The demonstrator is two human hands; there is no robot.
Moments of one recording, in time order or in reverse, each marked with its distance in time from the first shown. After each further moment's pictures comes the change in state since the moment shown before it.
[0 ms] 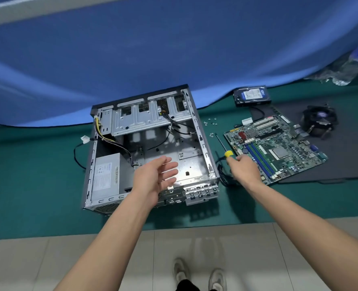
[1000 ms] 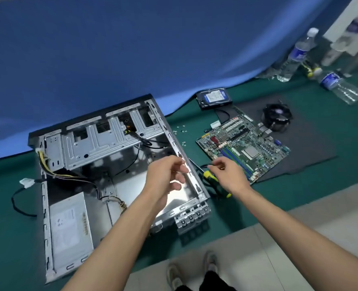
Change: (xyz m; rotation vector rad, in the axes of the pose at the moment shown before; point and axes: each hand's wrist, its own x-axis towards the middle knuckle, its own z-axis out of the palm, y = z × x) left_hand 0.059 0.022 0.060 0.223 -0.389 -0.005; right_hand 0.005 -0.017 -0.006 0.055 0.077 -0.010
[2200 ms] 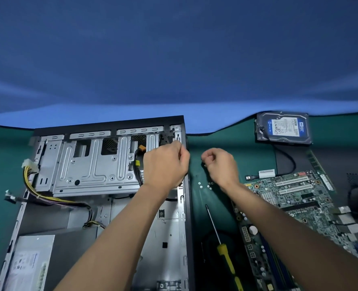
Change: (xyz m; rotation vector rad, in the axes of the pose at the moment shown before) left_hand 0.194 0.058 -0.009 1.297 0.691 0.539; right_hand 0.240 -0.065 0.079 -0.114 -0.256 -0.277
